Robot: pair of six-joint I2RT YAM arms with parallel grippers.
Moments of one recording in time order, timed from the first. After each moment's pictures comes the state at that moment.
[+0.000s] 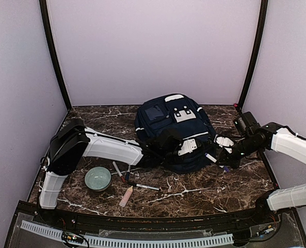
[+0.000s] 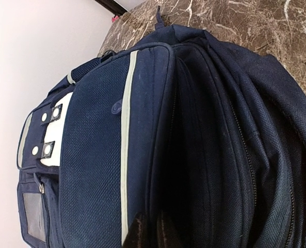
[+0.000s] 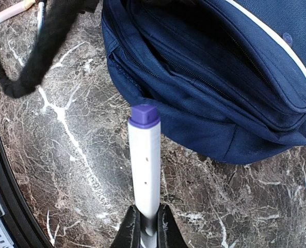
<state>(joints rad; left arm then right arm) -1.09 2.21 1.54 0.15 -0.40 0.64 0.42 1.12 0.79 -0.80 -0.33 -0.60</state>
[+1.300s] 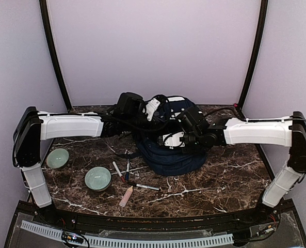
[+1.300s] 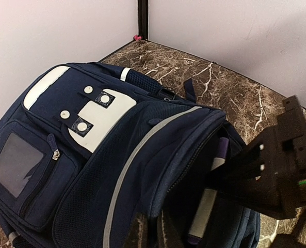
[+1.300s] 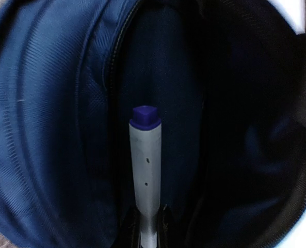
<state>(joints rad) -0.83 1.83 1.37 0.00 0.10 0.04 0.91 1.62 1.17 -0.41 0.38 -0.96</state>
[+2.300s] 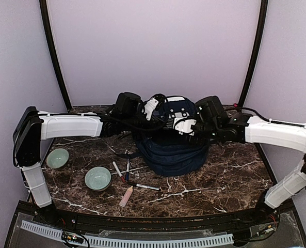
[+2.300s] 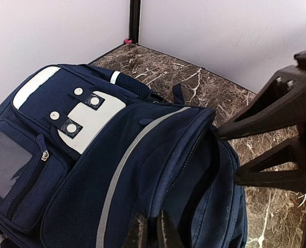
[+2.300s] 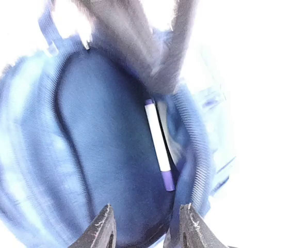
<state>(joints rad) -0.82 1.83 1.36 0.04 0.20 -0.01 0.83 1.47 1.07 -0.27 0.24 -0.85</state>
